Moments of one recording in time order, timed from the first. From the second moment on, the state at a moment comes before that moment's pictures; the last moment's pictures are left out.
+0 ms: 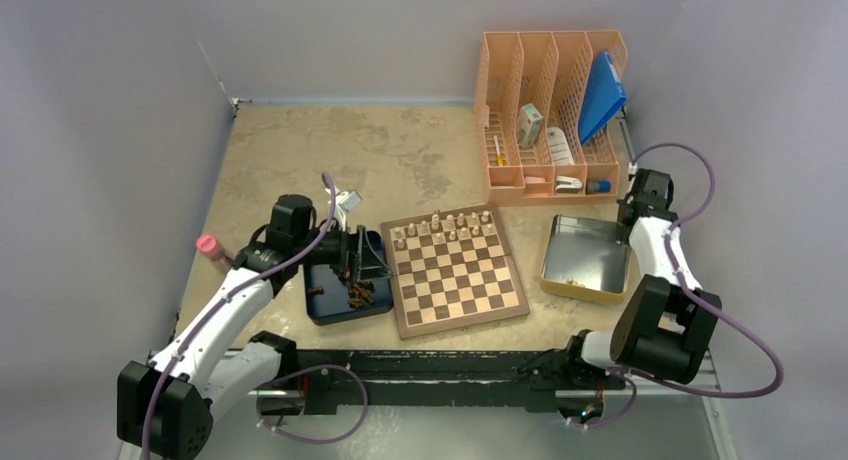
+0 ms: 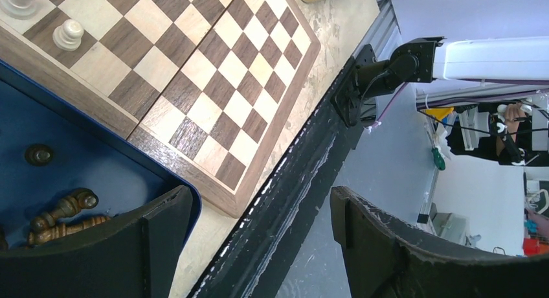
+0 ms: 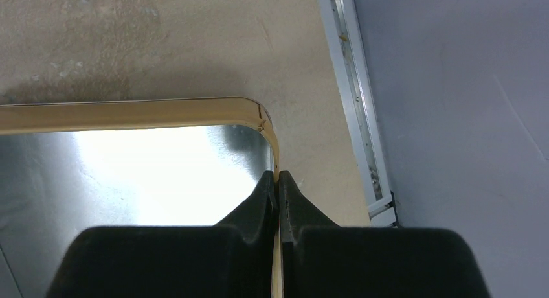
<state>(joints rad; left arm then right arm) -0.32 0.94 0.64 -0.38 0.86 -0.36 -0.35 1.33 0.85 -0.48 0.25 -0.17</state>
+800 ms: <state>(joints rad) -0.36 0.93 0.64 -0.39 0.86 -0.36 -0.42 1.35 1.12 -0.75 0.21 -0.06</state>
